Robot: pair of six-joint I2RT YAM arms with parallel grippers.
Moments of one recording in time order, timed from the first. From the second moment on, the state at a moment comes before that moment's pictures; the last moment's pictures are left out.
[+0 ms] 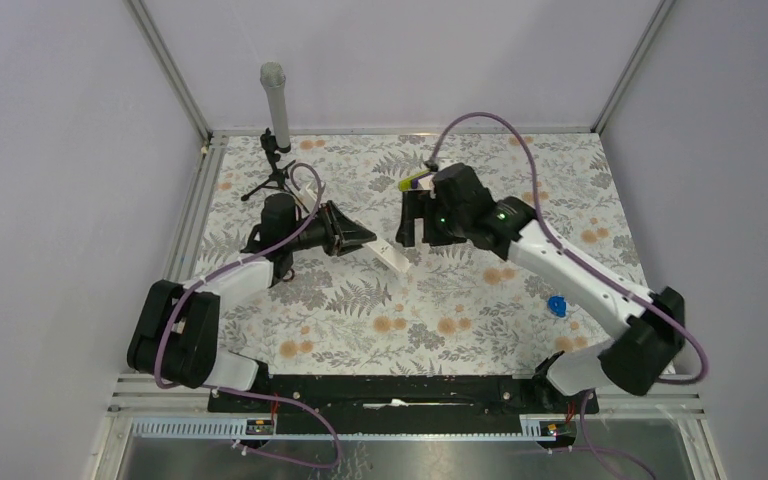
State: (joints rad) left arm -0.29 1.42 0.65 0.42 0.84 -1.13; right arm 0.74 1.48 1.36 -0.69 0.00 0.50
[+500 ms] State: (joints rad) left arm -0.26 1.32 0.80 0.40 0.86 -1.28; right arm 0.72 1.21 0.98 -0.24 -0.11 1.03
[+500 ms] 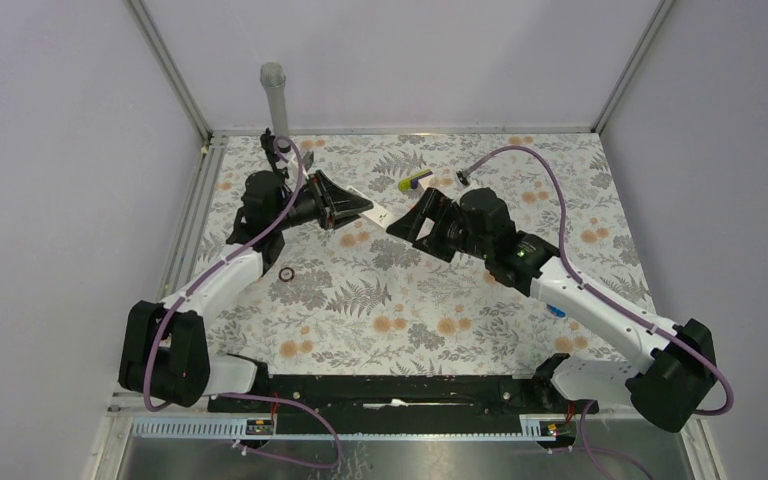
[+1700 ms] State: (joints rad) left arm -0.25 1.24 0.81 0.41 0.86 -1.52; right arm 0.72 1.24 0.89 0.23 -0.13 1.21
